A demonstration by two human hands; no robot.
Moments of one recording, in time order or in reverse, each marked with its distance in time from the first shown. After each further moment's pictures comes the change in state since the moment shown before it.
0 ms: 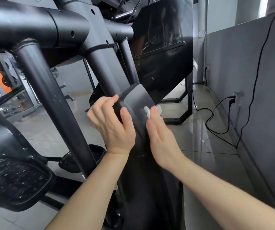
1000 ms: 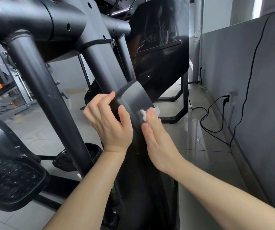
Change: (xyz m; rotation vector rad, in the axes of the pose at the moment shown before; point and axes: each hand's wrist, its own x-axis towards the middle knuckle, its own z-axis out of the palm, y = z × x) left_hand -0.003 -0.004 0.002 -0.004 0.020 0.002; right_hand -0.006 0.006 0.005 -0.042 0.014 -0.007
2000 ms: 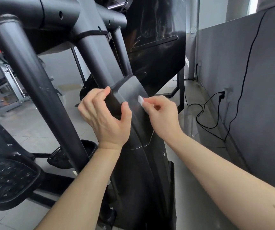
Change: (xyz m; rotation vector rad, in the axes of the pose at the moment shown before) left_hand -0.003 -0.005 -0.002 -0.023 -0.027 0.025; right_hand 0.058 0.022 -0.010 0.039 0.277 0.072
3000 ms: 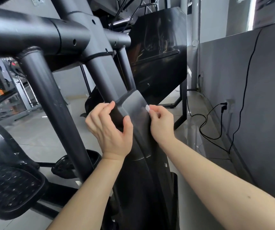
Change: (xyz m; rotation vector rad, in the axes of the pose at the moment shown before) left_hand -0.001 0.004 -0.002 -0.018 -0.009 -0.029; right_hand 0.016 0.004 0.016 0.157 0.070 0.213
